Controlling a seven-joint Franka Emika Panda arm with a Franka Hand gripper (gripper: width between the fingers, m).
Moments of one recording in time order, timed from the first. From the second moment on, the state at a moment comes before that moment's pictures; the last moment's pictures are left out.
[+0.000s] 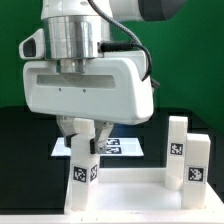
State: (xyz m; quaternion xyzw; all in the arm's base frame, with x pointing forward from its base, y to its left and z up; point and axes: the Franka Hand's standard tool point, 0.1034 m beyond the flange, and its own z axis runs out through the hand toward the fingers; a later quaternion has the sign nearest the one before) arm 0.639 -0.047 0.114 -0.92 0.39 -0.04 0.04
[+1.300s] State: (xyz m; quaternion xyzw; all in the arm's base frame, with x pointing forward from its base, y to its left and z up) arm 0.634 -0.047 0.112 -0.49 0.87 -0.01 0.08
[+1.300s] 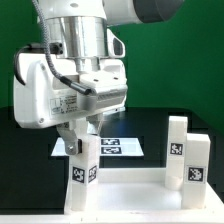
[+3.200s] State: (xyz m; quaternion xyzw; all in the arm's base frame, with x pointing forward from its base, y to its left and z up) arm 0.633 -0.045 0.107 -0.64 0.77 -0.01 0.07
